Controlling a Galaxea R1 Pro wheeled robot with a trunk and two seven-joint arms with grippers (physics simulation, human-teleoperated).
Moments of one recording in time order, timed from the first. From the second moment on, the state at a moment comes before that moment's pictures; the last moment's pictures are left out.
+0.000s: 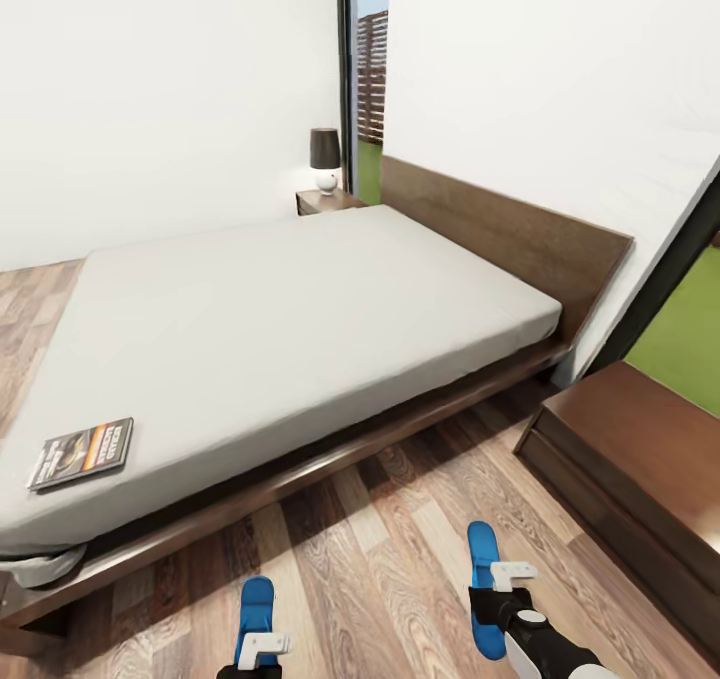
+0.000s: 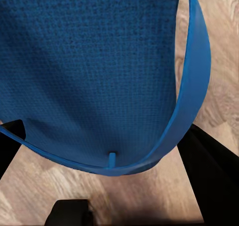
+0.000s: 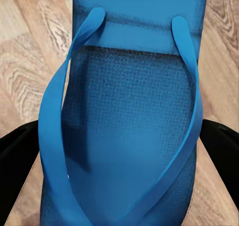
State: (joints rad) left arm -0.41 -0.09 0.00 -0.17 -0.02 -0.09 0.06; right arm -0.55 -0.03 0.02 -0.19 0.00 -0.06 -0.05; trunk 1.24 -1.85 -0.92
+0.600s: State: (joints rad) left arm -0.41 -0.09 0.00 -0.17 -0.02 -0.09 0.06; right arm -0.55 -0.03 0.02 -0.19 0.00 -0.06 -0.05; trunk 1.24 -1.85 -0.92
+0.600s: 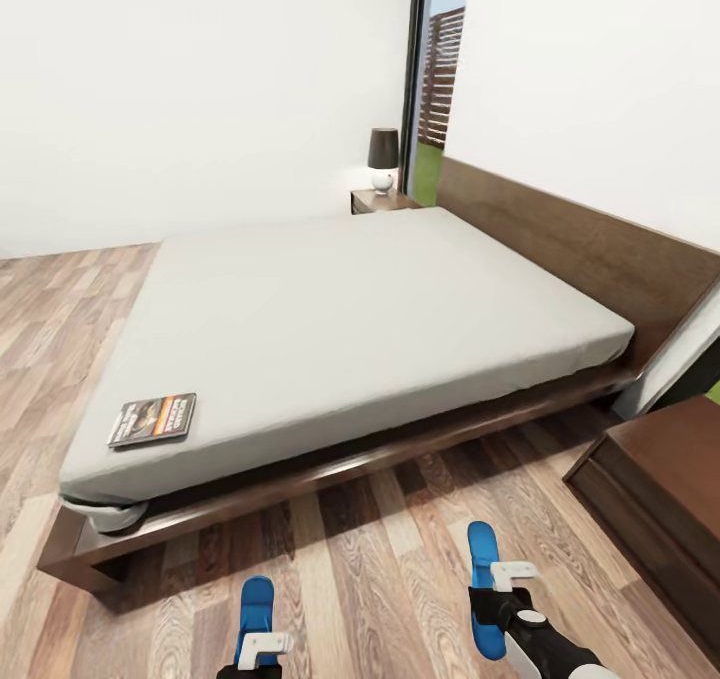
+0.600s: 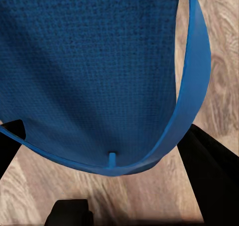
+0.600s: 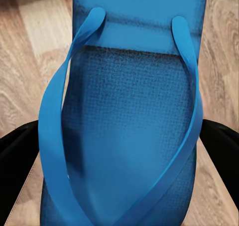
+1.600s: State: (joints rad) left arm -0.41 -0.10 0.00 -0.17 -0.02 -0.09 0.06; right arm -0.43 -0.03 0.02 -0.53 -0.01 0.03 -0.05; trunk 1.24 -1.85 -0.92
